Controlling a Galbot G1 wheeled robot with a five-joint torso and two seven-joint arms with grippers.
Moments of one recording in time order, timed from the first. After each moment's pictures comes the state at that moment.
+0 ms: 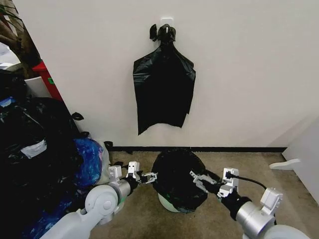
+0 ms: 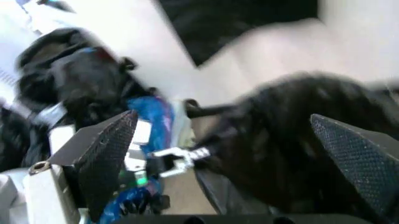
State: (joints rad) left arm 1.13 -0.91 -0.03 -1.99 -1.20 0.44 -0.35; right arm -1.74 1.19 0.53 2.50 0.79 -0.49 -0.06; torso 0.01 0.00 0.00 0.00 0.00
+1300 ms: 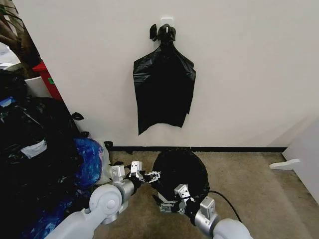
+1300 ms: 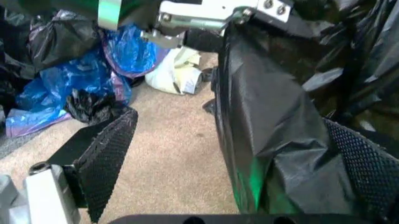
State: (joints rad) left arm 1.10 -0.94 0.01 -1.99 -1.24 0.43 -0.39; right arm -1.48 1.09 0.09 2.09 0.28 -0.32 -0.17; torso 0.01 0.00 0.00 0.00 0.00
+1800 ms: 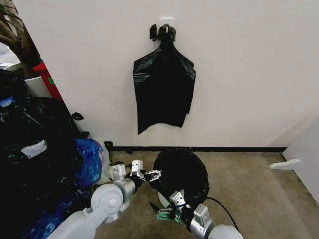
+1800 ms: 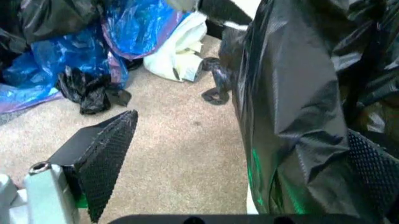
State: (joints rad) left arm 1.10 -0.95 0.01 -2.00 -1.25 0.42 -0.41; right arm -1.48 1.09 0.05 2.04 0.18 -0.27 -0.18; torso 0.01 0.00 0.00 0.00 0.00
